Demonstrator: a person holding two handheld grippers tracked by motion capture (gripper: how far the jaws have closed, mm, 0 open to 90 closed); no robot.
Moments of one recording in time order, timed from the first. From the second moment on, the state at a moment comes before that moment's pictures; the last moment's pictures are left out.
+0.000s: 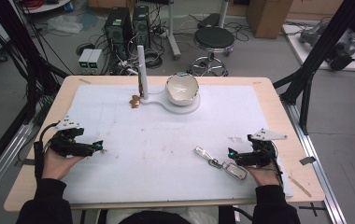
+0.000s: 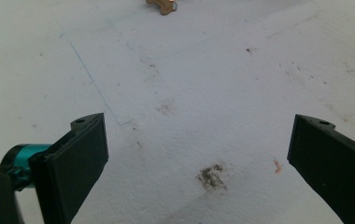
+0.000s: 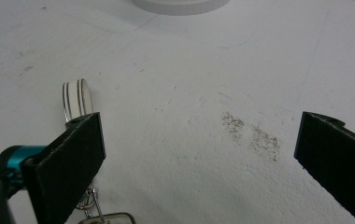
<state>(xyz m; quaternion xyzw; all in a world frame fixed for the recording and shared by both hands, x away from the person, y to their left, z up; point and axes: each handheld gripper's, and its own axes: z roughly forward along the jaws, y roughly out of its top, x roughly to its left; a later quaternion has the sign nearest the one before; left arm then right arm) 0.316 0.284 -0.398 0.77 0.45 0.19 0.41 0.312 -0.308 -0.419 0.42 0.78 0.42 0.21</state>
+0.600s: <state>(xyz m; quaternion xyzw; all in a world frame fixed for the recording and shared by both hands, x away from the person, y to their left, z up) 0.292 0.294 -0.415 0.76 0.46 0.18 0.42 0.314 -0.307 -0.418 0.42 0.78 0.42 0.21</state>
